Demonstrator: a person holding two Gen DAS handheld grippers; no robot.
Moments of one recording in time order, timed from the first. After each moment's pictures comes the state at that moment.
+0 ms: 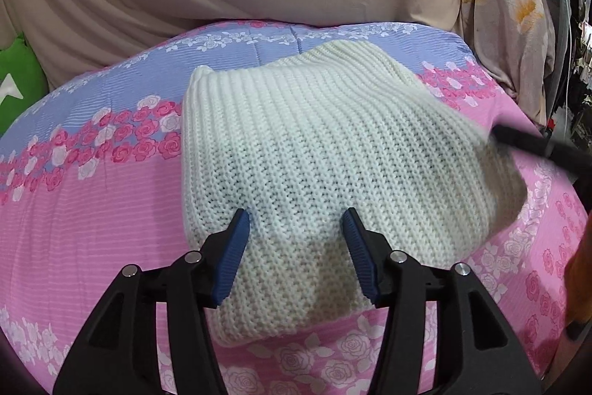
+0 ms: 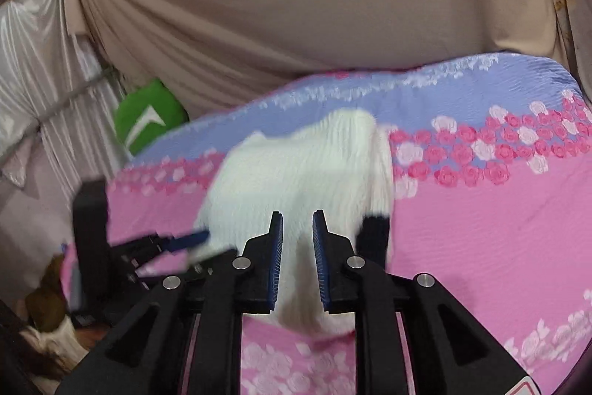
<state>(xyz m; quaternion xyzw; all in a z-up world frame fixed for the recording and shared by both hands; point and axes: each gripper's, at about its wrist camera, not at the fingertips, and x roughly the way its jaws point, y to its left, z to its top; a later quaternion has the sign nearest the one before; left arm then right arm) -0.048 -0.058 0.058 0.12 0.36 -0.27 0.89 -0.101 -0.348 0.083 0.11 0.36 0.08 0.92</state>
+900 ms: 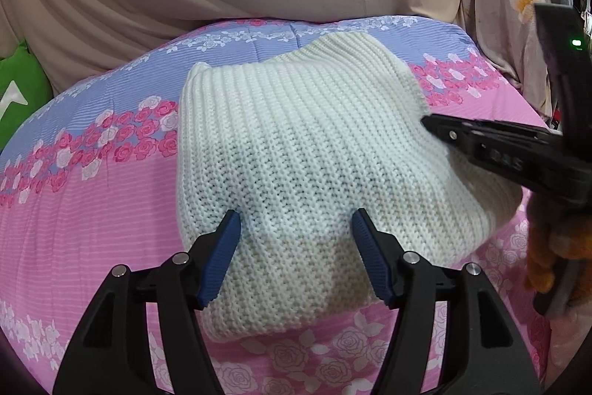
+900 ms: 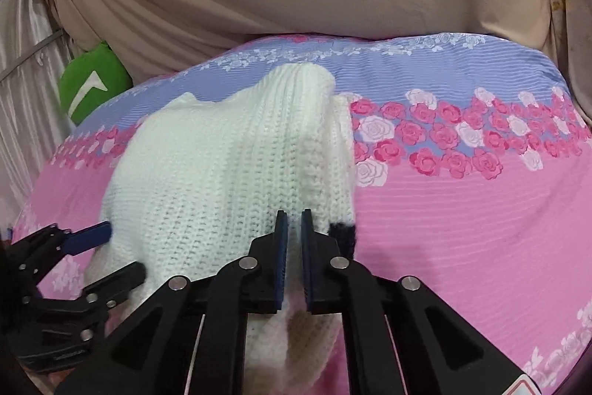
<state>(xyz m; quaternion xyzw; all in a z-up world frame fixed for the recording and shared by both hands) -0.048 -0.063 0.055 0.14 0.36 -0.26 0.89 -0.039 -0.363 0.063 0.10 0.36 0.02 0.93</state>
